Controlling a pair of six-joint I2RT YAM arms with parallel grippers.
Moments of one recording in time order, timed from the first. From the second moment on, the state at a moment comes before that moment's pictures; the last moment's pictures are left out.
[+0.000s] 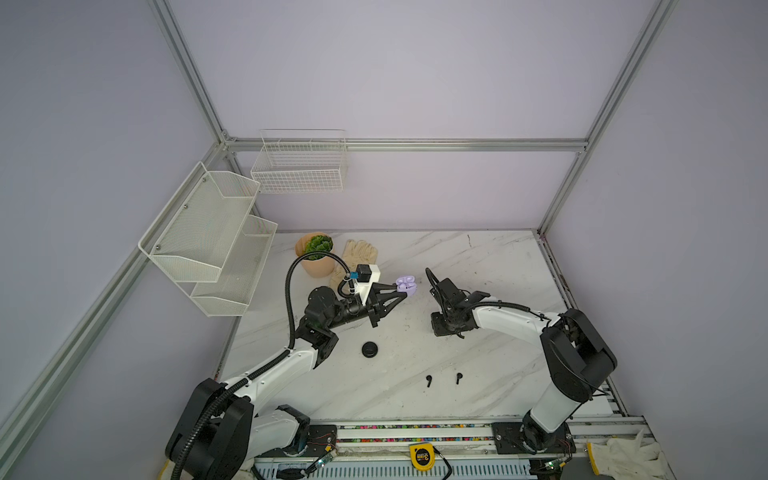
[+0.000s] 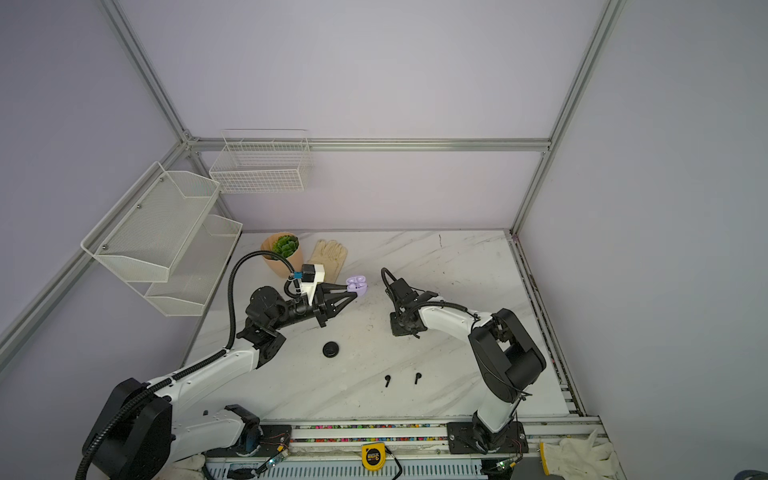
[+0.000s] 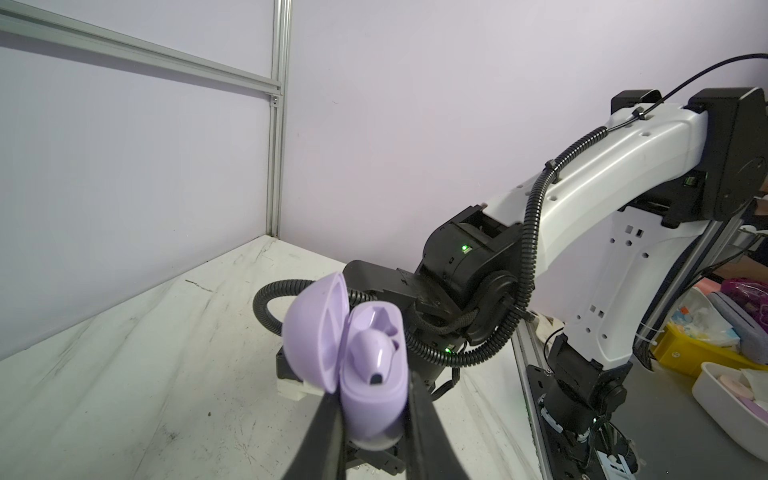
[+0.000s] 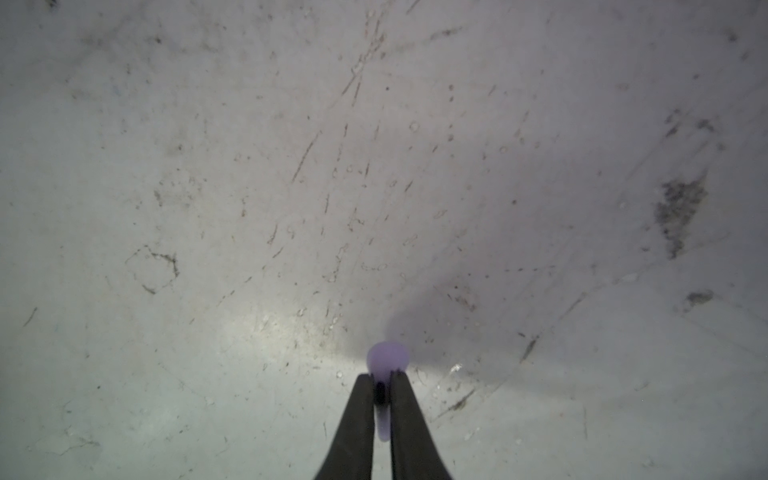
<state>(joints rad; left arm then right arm) -0.45 1.21 0.61 0.75 0.75 -0.28 0.66 1.69 1.04 -0.56 0.06 0.49</state>
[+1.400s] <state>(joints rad) -0.45 1.21 0.60 0.76 0.75 -0.28 0.73 1.76 1.12 -0.63 0.03 0.50</state>
